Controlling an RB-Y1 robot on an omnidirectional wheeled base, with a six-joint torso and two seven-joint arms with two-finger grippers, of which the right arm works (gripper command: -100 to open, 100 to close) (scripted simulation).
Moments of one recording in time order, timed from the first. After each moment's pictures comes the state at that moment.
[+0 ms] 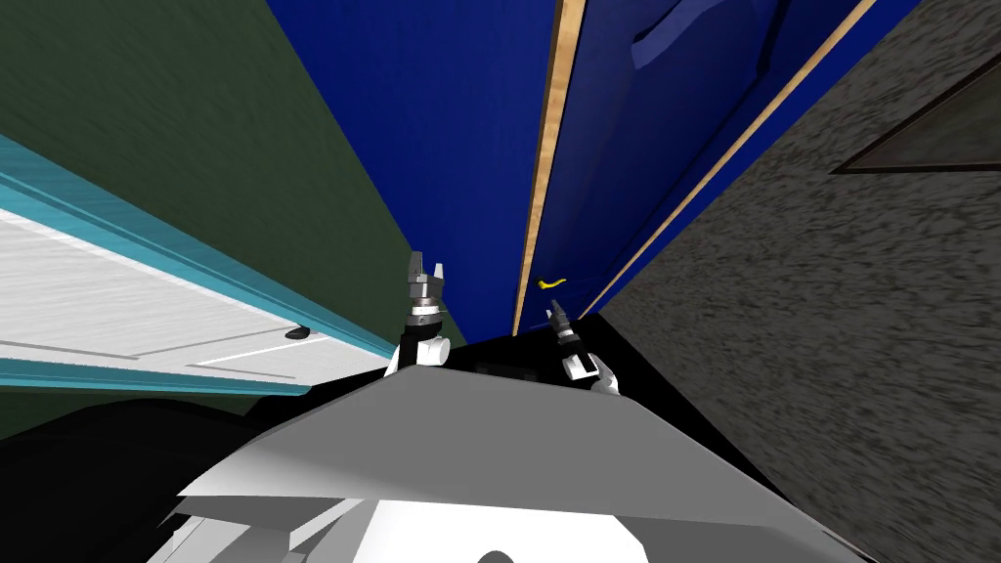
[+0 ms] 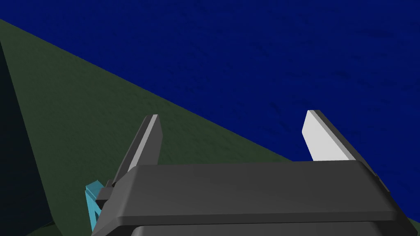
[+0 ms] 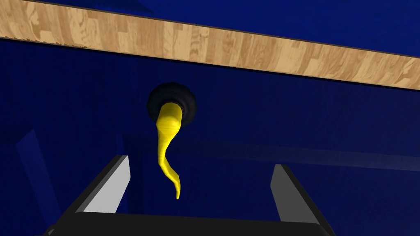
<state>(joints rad) 0.00 -0.36 0.34 -1.10 -0.17 -0.65 -0.14</state>
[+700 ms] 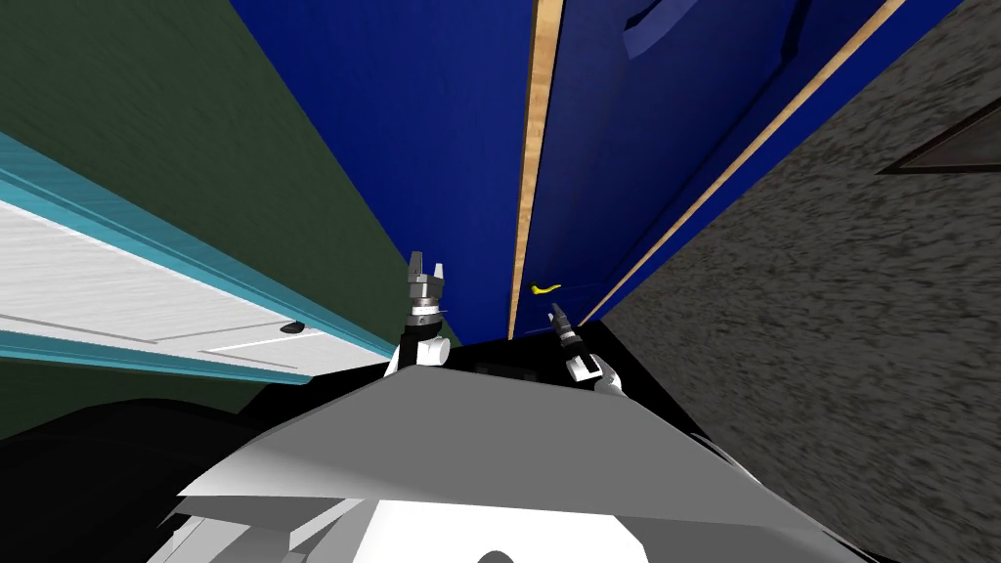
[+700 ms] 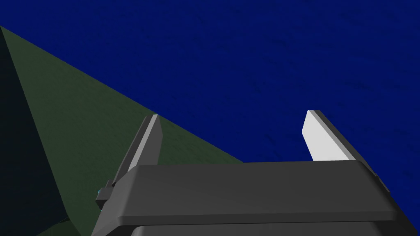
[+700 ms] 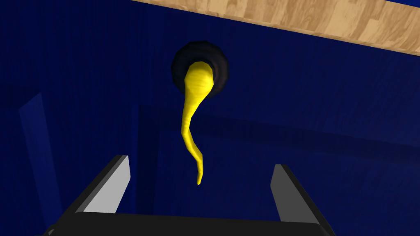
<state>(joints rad) -0.05 -0.40 0.38 -0.96 -0.18 -0.68 -0.15</state>
